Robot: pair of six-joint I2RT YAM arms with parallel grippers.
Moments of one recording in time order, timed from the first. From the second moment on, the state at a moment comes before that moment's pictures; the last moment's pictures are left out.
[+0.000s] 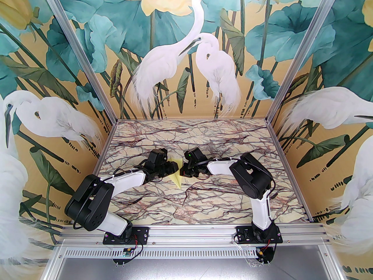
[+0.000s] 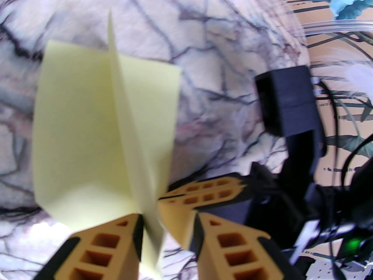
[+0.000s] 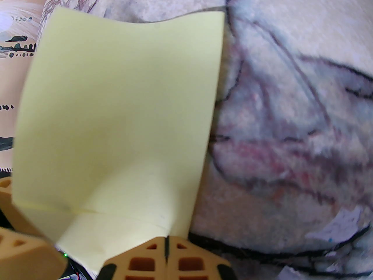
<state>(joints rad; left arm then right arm) -0.47 1.52 0.70 0.03 0.30 -0.79 0.72 2.03 1.13 -0.02 -0.49 0.77</state>
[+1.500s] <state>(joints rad) -0.47 1.59 0.61 0.29 0.37 -0.94 0.72 2.02 1.11 0.01 -0.48 0.77</state>
